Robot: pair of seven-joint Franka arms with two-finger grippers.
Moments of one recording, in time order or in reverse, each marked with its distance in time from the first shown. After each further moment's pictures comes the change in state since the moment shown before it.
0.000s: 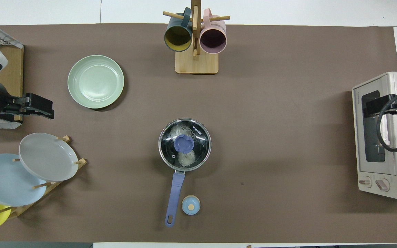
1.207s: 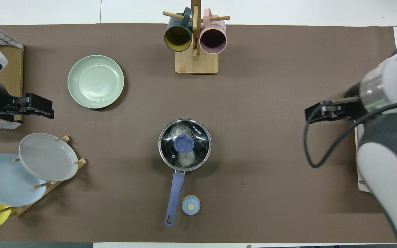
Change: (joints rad) left arm 0.000 0.000 0.000 0.000 0.000 0.000 0.000; right arm 0.230 0.034 0.027 0.000 0.029 0.013 0.234
